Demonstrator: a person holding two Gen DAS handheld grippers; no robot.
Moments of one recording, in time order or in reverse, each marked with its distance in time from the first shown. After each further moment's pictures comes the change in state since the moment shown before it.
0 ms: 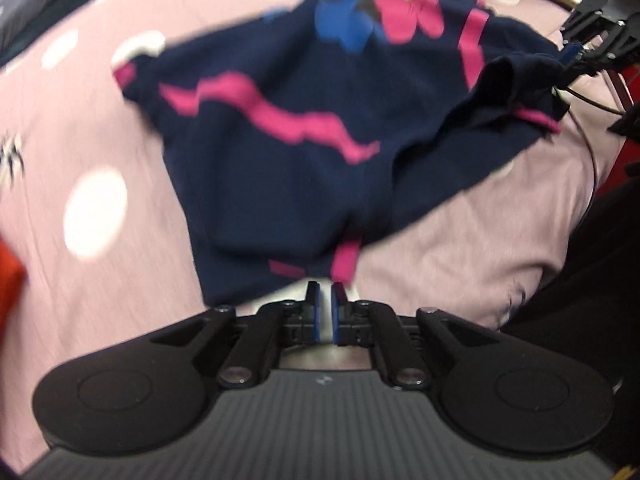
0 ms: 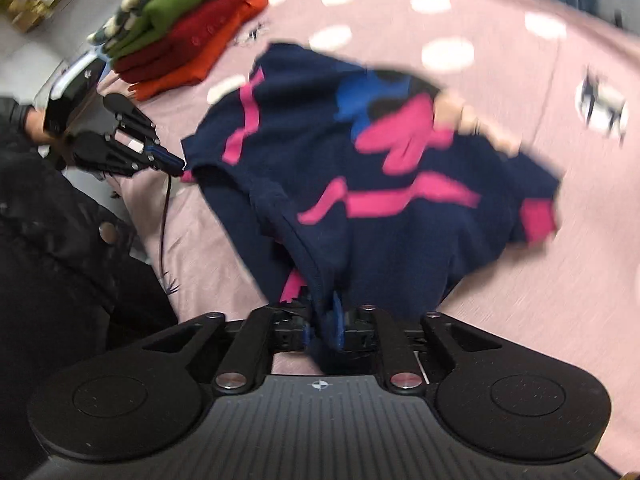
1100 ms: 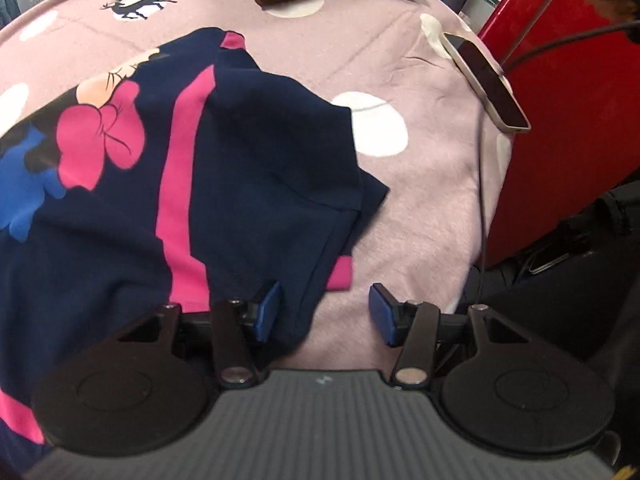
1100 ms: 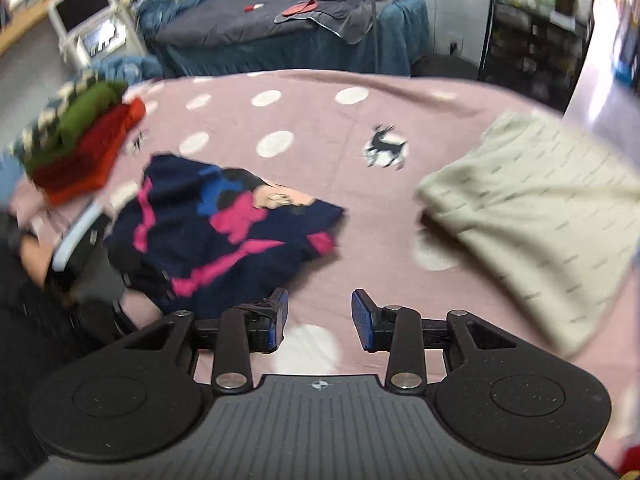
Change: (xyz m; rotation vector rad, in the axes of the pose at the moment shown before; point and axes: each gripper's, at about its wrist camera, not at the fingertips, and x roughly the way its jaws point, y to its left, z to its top) left arm 0.064 -0.164 0.122 0.269 -0.055 -0.321; right arm -0.144 -0.012 -0.048 0.241 -0.278 -0.332
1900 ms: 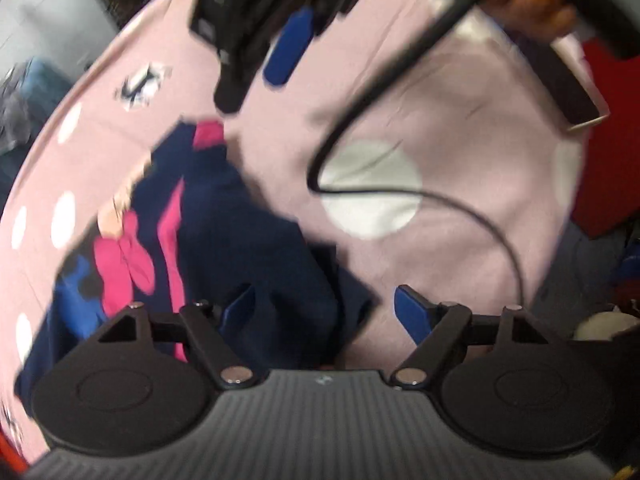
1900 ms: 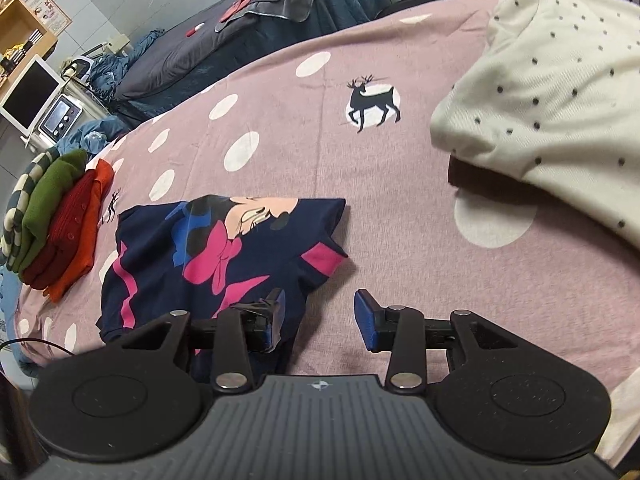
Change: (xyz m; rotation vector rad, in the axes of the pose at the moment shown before) left arm 0.047 -0.095 0.075 0.125 0.121 0.465; right arm 0.084 -0.036 0.007 0.292 0.008 0.077
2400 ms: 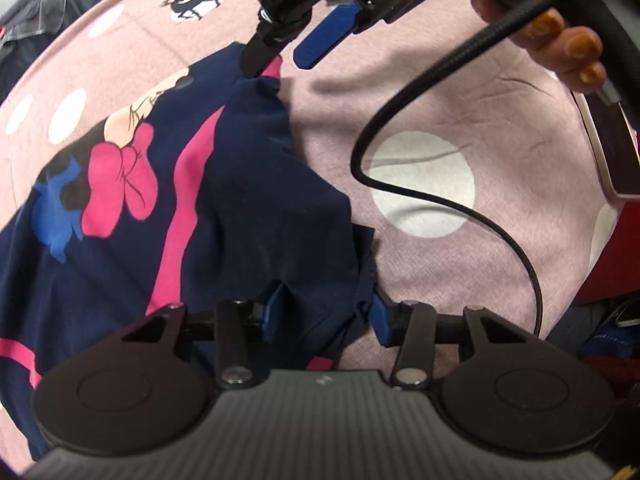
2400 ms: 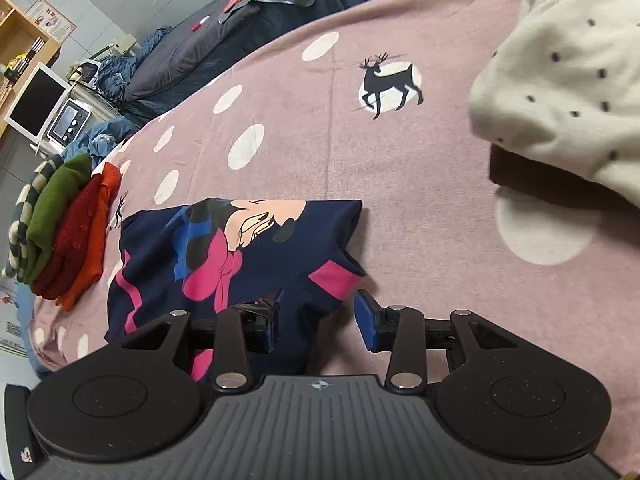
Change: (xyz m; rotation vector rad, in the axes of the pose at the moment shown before) left arm 0.024 0.038 -0.009 -0.302 0.044 -0.081; right arm 0.042 -0.012 0.020 0.038 0.048 0.080
